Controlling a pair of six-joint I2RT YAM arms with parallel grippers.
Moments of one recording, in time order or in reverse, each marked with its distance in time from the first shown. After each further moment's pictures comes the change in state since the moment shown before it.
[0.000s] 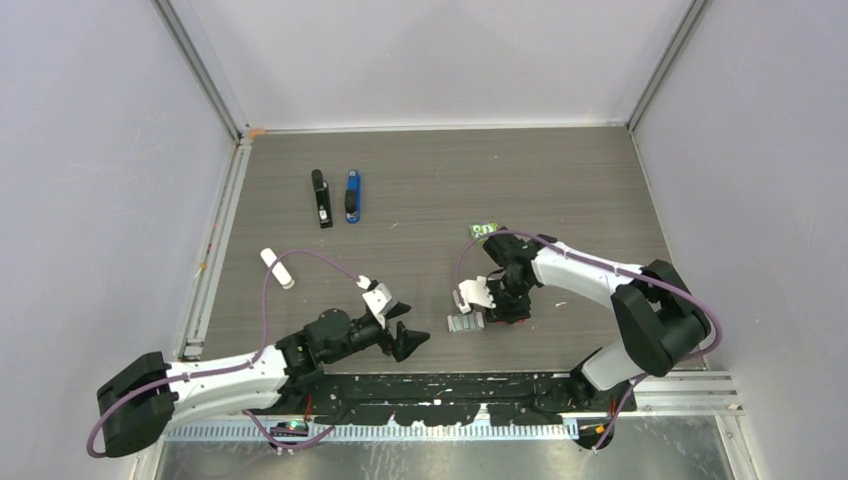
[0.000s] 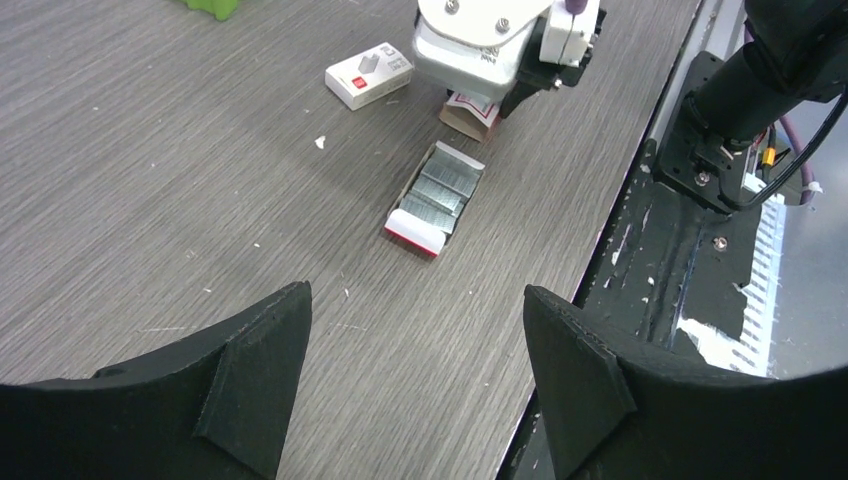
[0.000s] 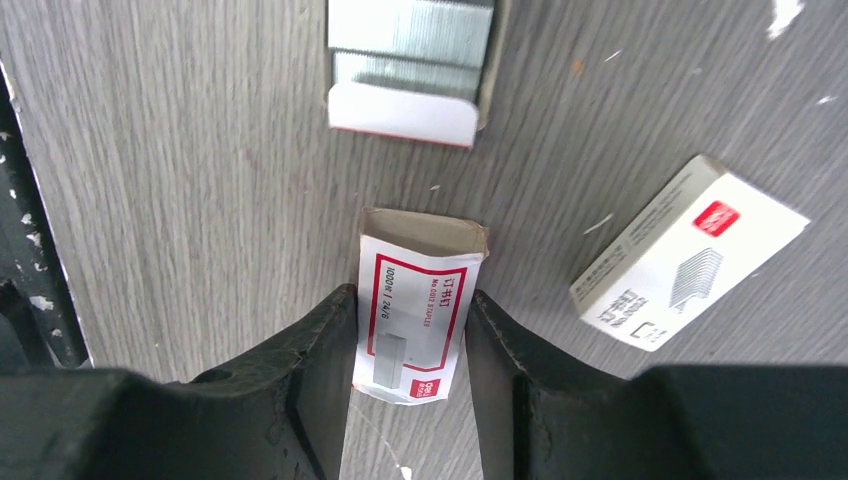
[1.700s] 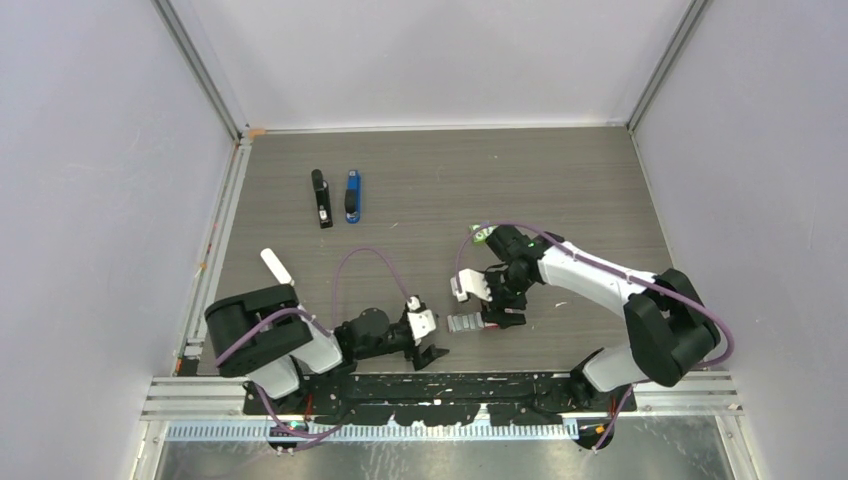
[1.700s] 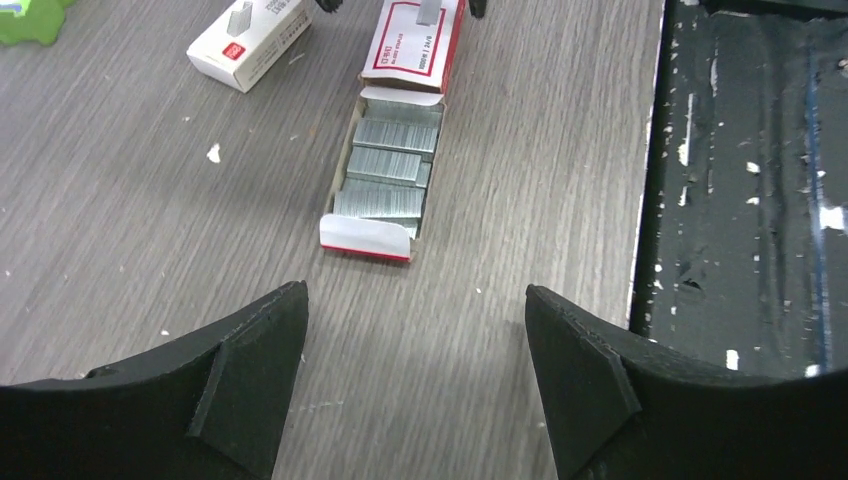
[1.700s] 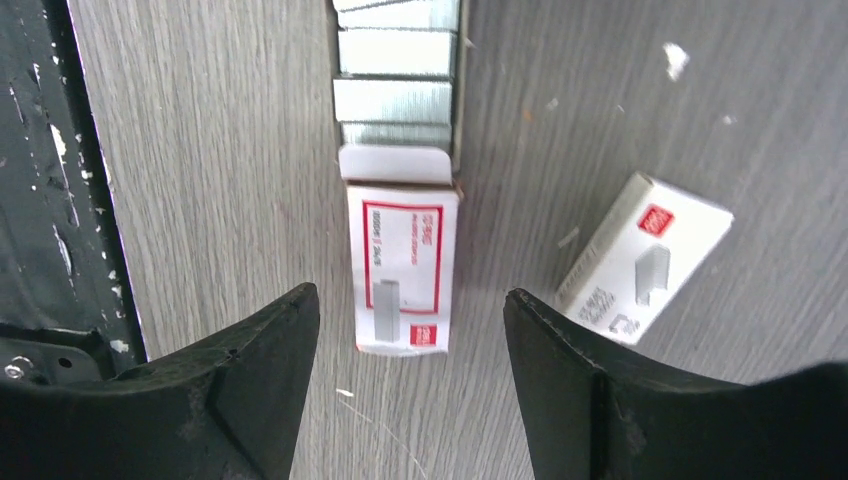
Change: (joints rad) left arm -0.046 0.768 0.053 0.599 0.148 0.316; right arm 0.028 -0.024 0.040 0.007 -0.085 0.133
